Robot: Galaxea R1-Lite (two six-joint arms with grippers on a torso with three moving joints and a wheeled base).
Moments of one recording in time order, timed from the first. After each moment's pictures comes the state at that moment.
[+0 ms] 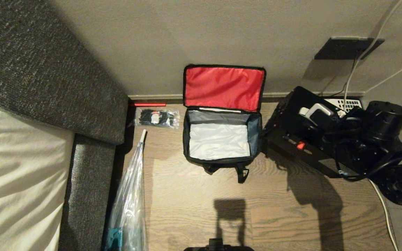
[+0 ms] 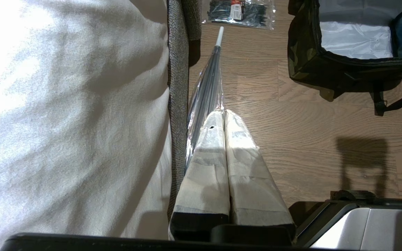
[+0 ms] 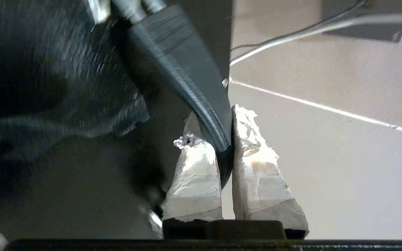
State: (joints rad) left arm 0.01 0.00 0.00 0.00 0.00 0.03; right arm 0.19 1.80 -0.67 -1.23 -0.57 -1.18
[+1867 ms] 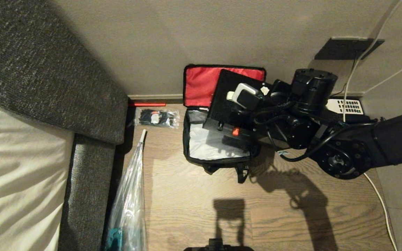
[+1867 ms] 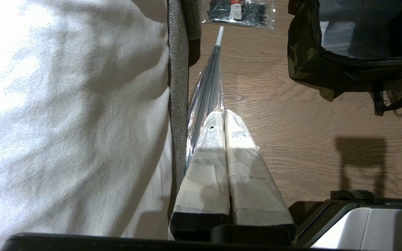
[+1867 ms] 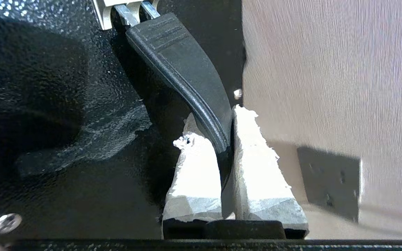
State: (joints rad) left arm 0.00 0.00 0.00 0.00 0.00 0.03; right arm 0.63 1.88 -1.14 -0.90 -0.57 -1.25
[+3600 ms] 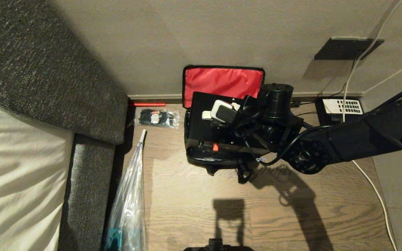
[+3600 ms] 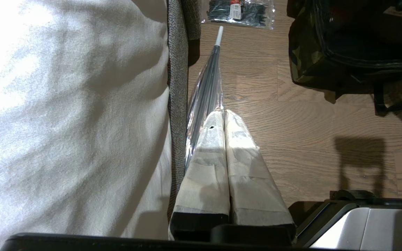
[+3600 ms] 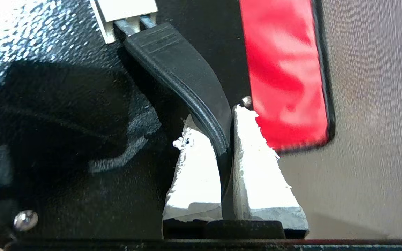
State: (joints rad) left arm 0.00 0.00 0.00 0.00 0.00 0.03; right arm 0.64 2.04 -1.28 -0.76 -0.31 -1.14
